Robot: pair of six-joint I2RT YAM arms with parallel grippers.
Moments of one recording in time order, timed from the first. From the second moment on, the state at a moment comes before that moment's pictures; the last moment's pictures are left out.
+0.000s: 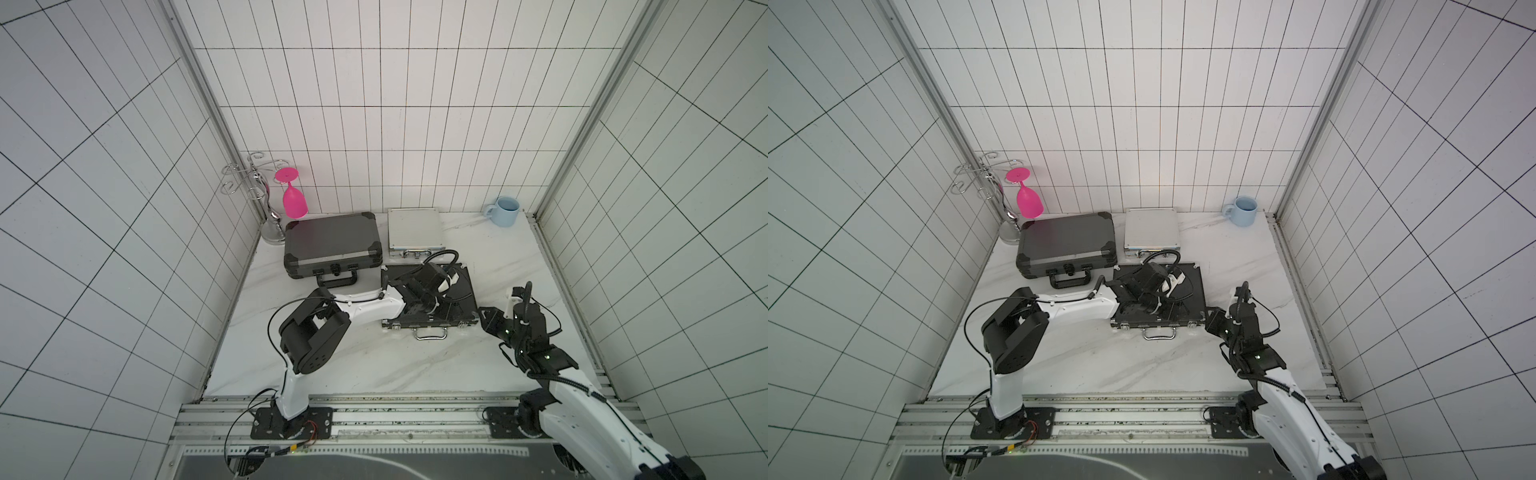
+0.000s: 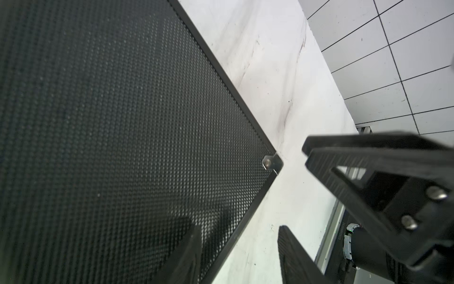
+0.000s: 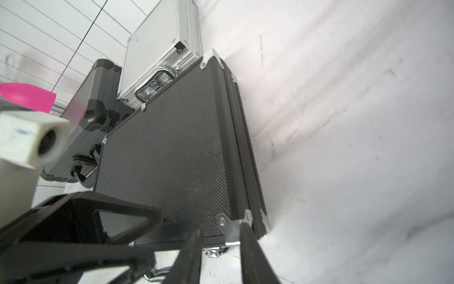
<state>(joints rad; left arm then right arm) -0.91 1.93 1.32 -0.20 0.36 -0.49 0.27 0.77 0.34 -0.12 -0.06 0.66</state>
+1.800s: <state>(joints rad) -0.17 1.43 0.28 0.95 -0.46 -0.04 -0.04 1.25 0.29 0.84 0.26 0.09</state>
